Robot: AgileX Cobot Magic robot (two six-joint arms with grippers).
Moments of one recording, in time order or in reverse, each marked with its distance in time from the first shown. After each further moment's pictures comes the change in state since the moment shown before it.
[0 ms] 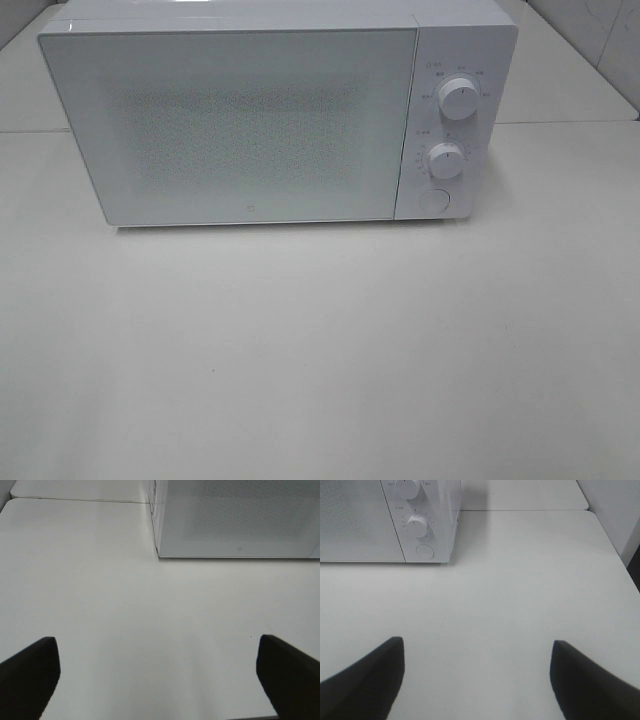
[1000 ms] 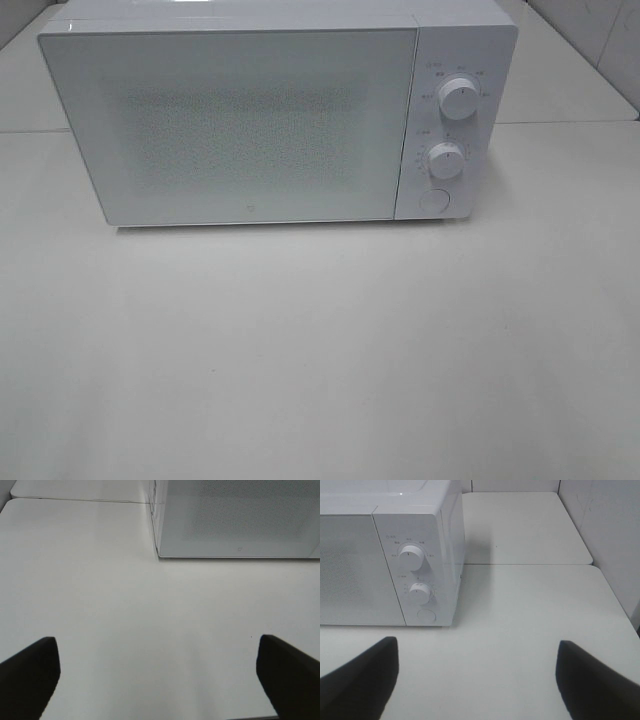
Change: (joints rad) left arm 0.000 0.000 0.000 0.000 0.000 0.000; right arm 0.000 0.349 -0.011 -0.001 -0.460 0.000
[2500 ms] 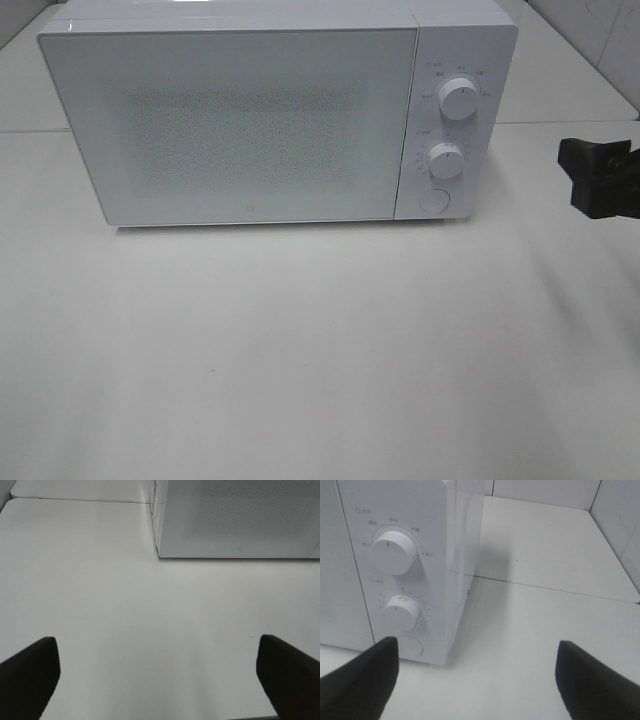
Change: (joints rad) left arm 0.000 0.000 0.000 0.000 0.000 0.000; right arm 0.066 0.839 0.201 0.044 -1.092 -0.193
